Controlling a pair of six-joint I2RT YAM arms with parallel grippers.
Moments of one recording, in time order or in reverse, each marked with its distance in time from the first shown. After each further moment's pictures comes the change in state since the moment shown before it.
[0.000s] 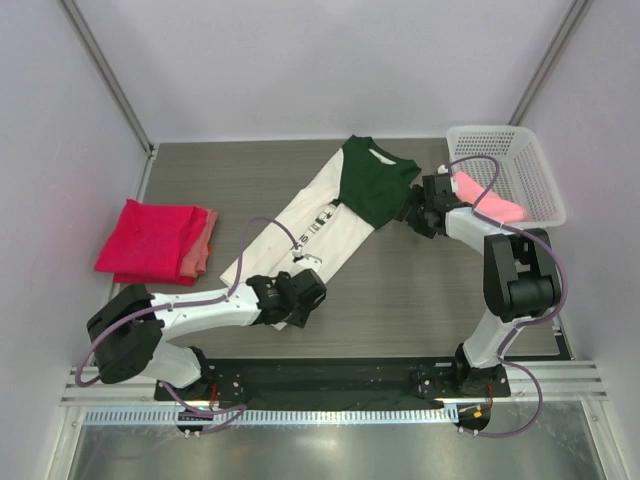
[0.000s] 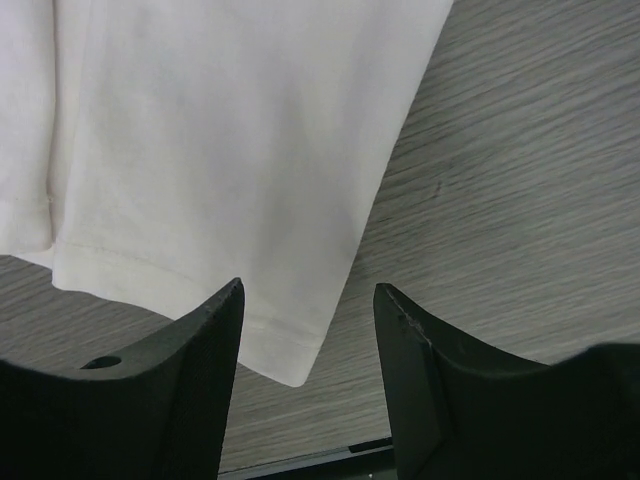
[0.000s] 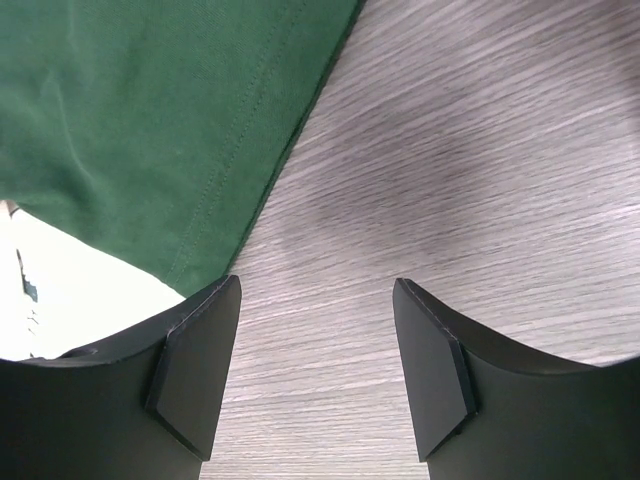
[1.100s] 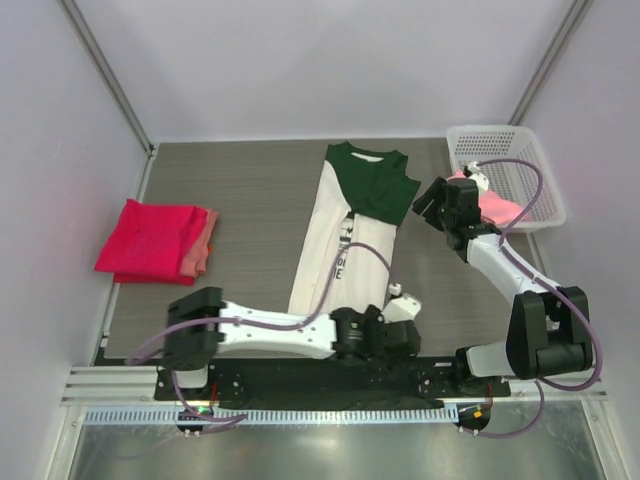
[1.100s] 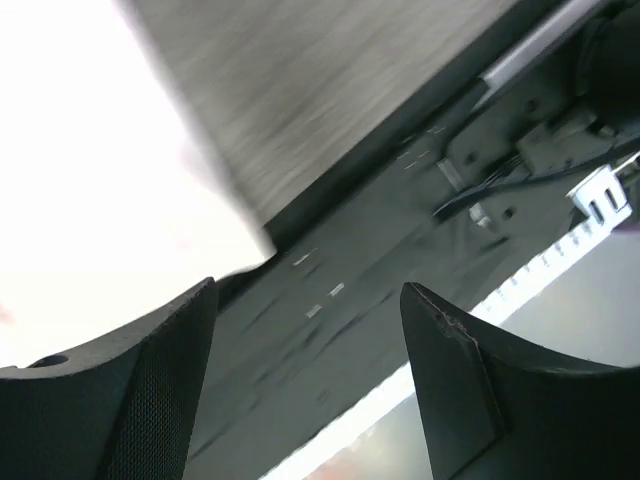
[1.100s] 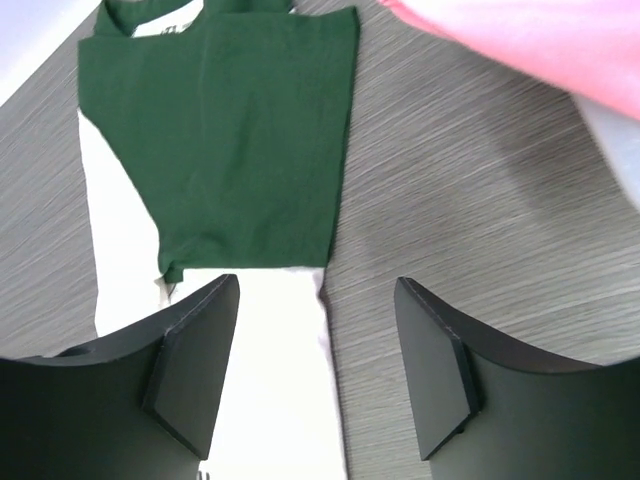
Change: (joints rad) left arm -0.457 0.489 0.647 -0.066 0.069 -0.214; right arm -0.027 -0.369 -0.201 0.132 0.125 0.007
